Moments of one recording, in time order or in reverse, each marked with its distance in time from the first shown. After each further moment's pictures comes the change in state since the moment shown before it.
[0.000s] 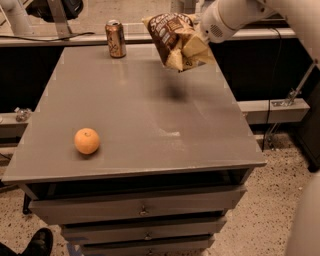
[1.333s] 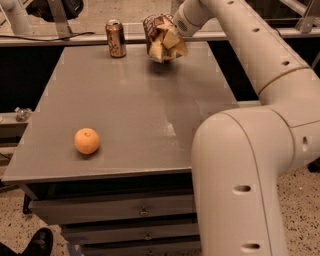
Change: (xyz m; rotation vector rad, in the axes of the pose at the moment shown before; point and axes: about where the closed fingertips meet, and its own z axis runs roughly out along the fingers) arm -0.027 -0.070 0.114 0.082 0.069 0.145
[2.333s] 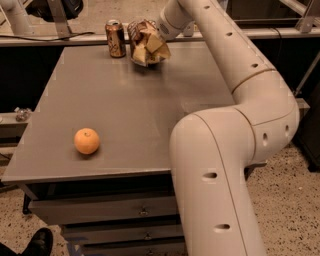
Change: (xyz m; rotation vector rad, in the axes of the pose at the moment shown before) arm -0.030 0.034 0.042 -0.087 0.000 0.002
